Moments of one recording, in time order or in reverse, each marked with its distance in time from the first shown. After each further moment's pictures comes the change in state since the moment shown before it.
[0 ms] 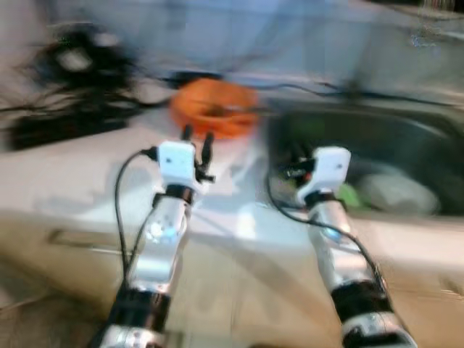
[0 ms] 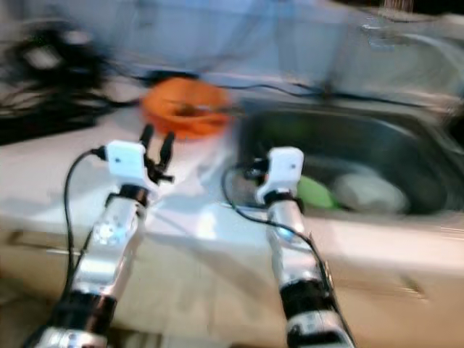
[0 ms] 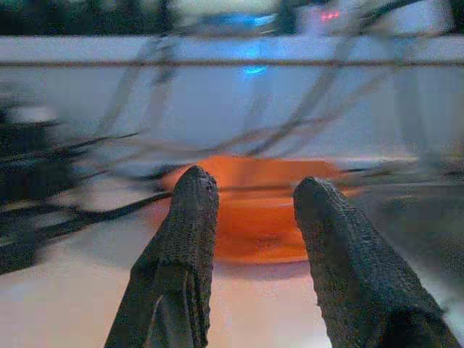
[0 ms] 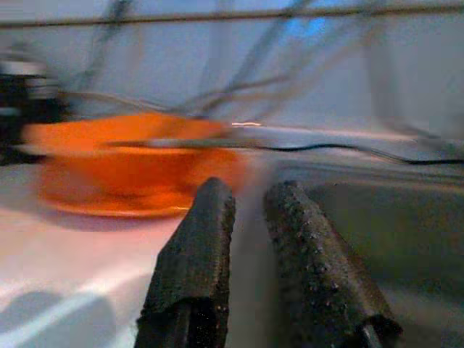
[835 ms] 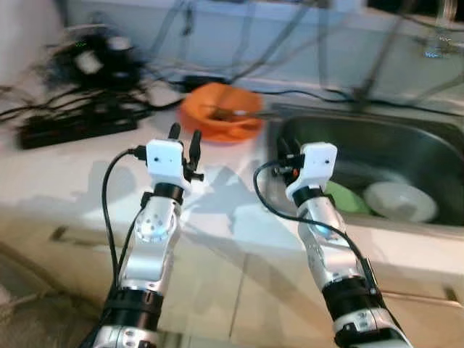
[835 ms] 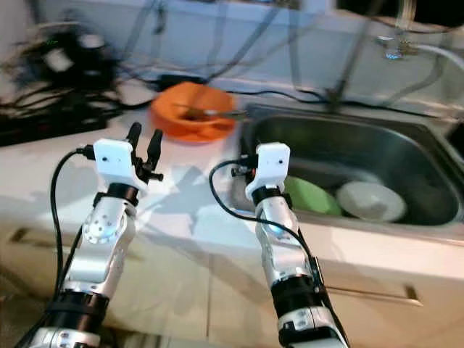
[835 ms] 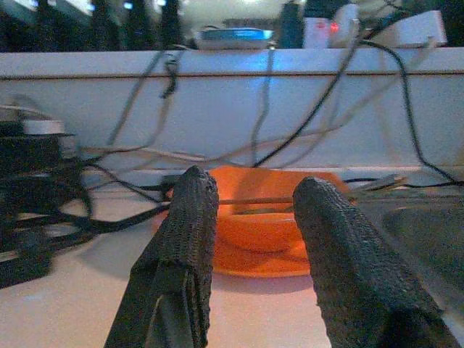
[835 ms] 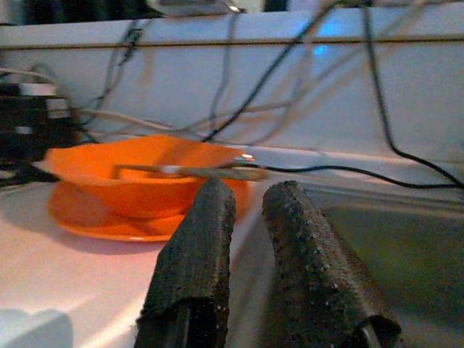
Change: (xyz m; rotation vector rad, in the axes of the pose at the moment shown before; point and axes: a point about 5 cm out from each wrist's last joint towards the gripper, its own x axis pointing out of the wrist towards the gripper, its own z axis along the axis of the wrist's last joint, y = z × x) left arm 0.001 -0.002 0.001 -0.007 -0.006 -0.004; right arm 0.004 -0.003 0.005 -0.009 -0.014 -0.004
